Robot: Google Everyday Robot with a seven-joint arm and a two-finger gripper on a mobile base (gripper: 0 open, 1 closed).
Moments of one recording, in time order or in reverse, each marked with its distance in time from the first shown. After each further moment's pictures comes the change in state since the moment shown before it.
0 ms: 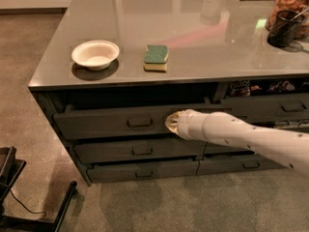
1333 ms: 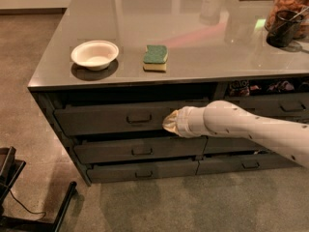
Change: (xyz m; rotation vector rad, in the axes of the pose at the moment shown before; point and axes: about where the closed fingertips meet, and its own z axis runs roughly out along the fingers) arm -0.020 0.006 -0.006 -0.126 -0.011 0.003
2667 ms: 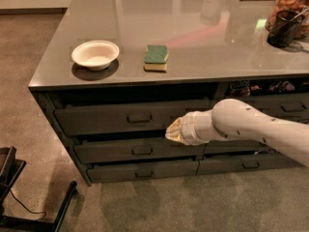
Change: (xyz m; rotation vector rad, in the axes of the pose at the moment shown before) arm -0.009 0.039 -0.043 -0.132 0.013 0.033
